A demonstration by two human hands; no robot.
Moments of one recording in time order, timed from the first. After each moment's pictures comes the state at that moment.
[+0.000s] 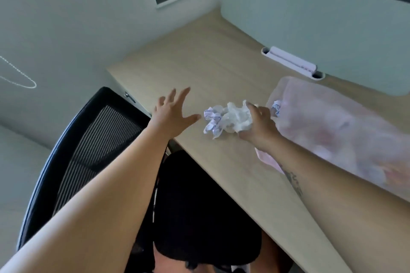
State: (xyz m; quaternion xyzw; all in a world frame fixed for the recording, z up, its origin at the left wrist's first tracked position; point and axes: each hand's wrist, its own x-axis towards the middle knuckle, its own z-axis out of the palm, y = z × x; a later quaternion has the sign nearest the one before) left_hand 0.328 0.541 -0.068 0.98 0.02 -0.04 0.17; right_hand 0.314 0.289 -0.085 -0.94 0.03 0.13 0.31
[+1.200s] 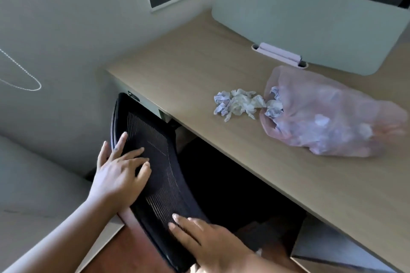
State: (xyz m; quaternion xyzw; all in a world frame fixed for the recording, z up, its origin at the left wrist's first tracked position) left_hand 0.133 0.703 -0.075 0.99 -0.07 0.03 0.11; right_hand 0.023 0.459 -0.128 -0.91 -0.39 0.05 0.14
